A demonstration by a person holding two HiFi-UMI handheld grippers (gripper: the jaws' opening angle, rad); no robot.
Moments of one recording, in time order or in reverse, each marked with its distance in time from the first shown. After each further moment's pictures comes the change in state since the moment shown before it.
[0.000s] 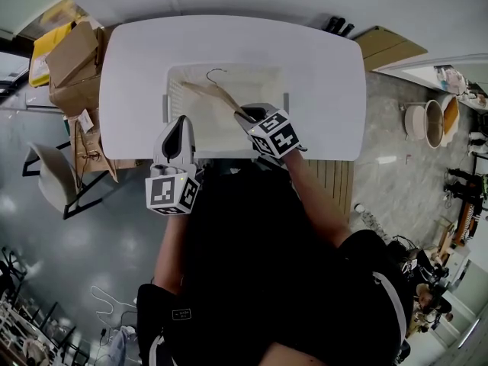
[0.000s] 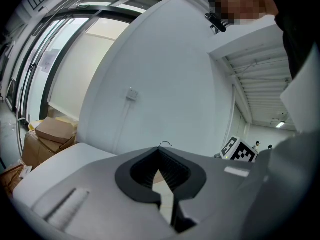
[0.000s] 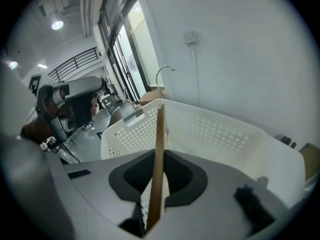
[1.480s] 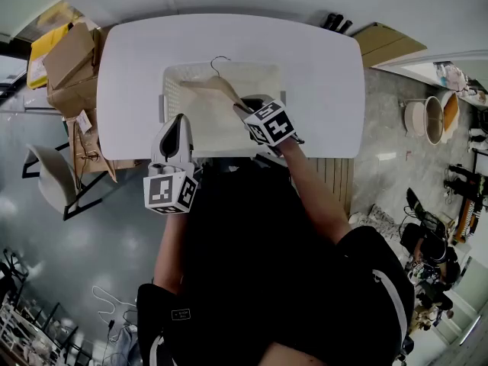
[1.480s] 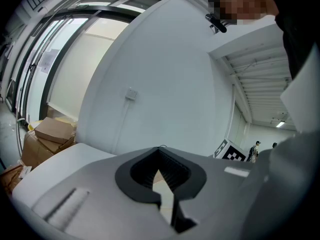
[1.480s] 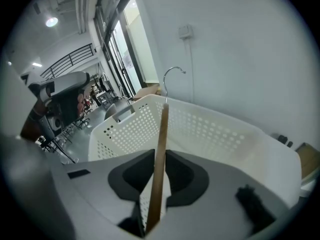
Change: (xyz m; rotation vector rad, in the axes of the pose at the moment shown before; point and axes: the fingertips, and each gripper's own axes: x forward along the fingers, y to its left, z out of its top) left arm 0.005 -0.001 0.000 0.005 0.003 -0.001; right arm 0.014 -0.026 -0.003 0.015 0.045 -0.035
